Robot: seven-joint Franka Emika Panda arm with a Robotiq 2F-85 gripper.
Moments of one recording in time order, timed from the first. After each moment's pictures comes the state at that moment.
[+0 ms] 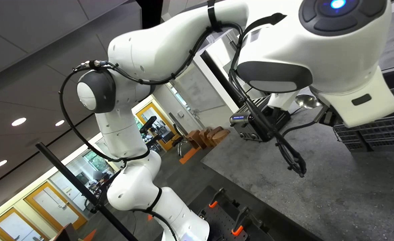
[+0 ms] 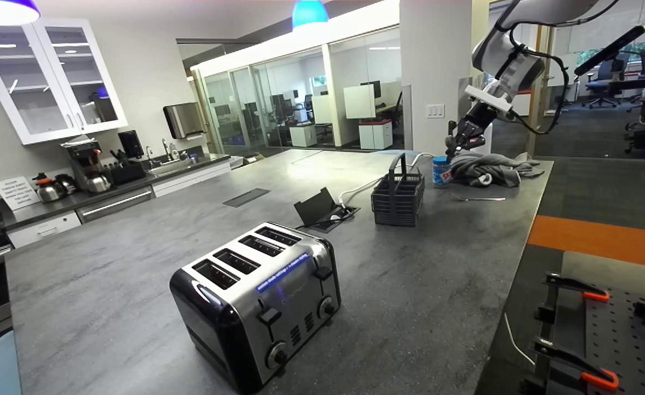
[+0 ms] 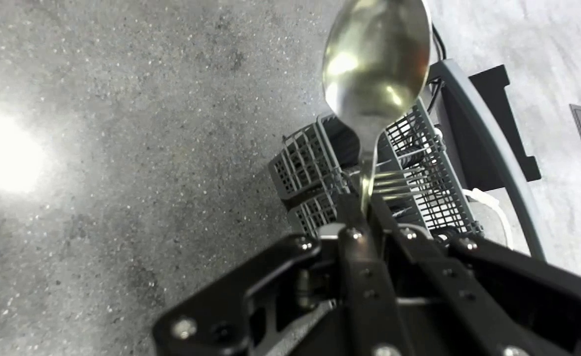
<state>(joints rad) -0.63 0.44 -0.34 -1.79 0.96 1.81 0.18</state>
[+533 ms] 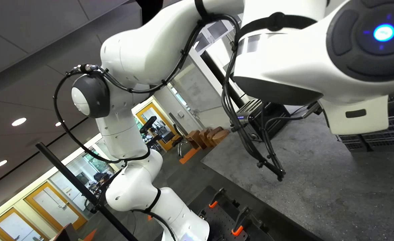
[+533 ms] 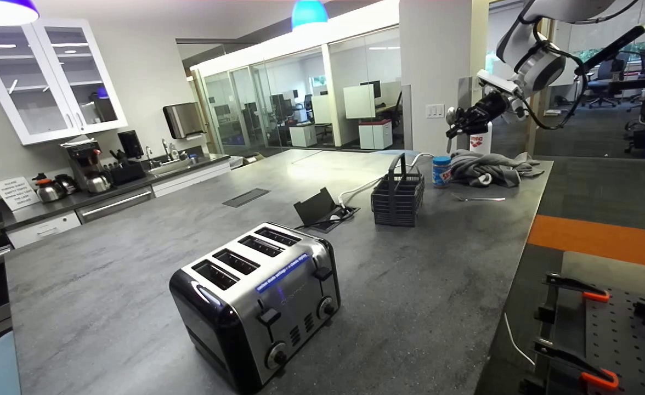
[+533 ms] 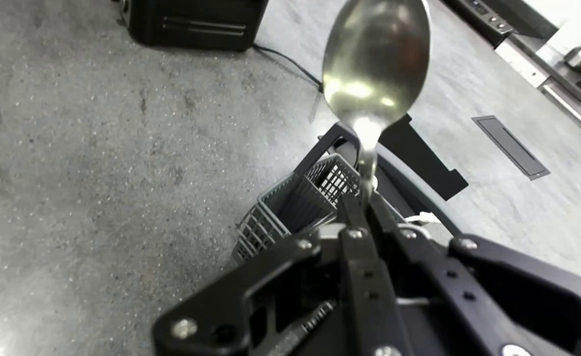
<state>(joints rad) -0.74 0.47 -0.35 -1.74 1.18 1.57 0.40</state>
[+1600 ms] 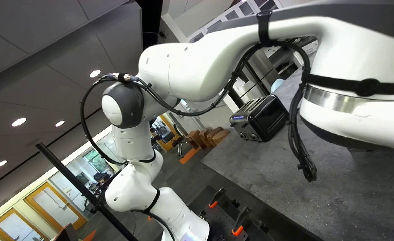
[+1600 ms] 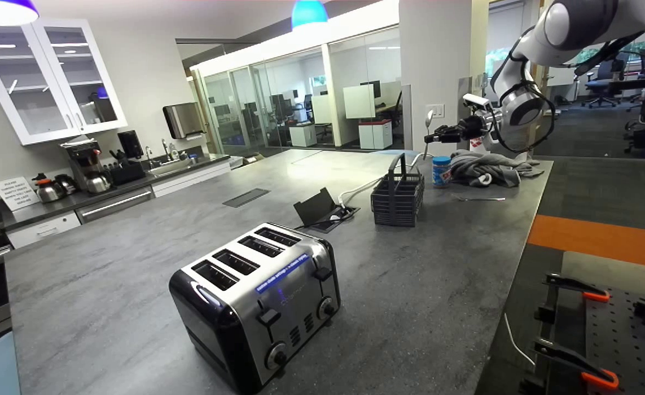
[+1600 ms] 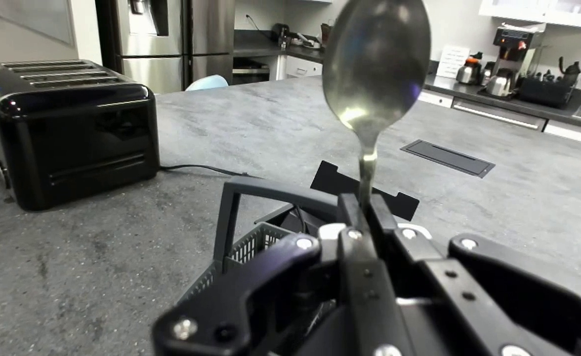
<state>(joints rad) -0.79 0.74 -0.27 -1.56 1.55 1.48 0.71</state>
